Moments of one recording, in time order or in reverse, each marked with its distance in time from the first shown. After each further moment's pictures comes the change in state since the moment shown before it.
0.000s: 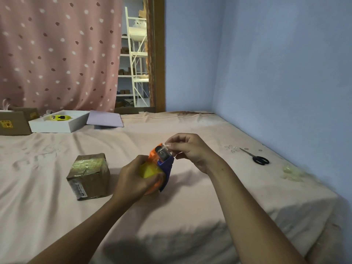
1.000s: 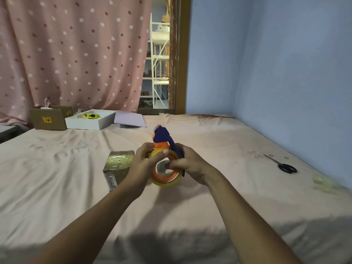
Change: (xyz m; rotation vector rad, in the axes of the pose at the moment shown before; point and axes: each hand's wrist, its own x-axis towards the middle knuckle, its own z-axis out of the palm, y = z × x) left_hand 0.016 0.008 -0.054 -0.670 -0.056 -0.393; right_hand 0.012 0.020 0.073 -0.033 -0.215 0.004
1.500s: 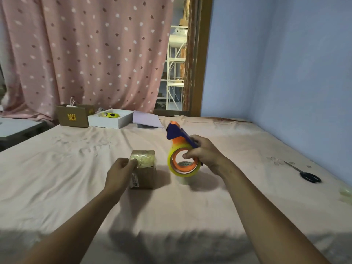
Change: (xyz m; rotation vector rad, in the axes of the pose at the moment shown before) left_hand 0.002 -0.038 -0.120 0.377 0.390 -0.174; right_hand 0.025 -0.028 0.008 -0.118 0.092 -0.002
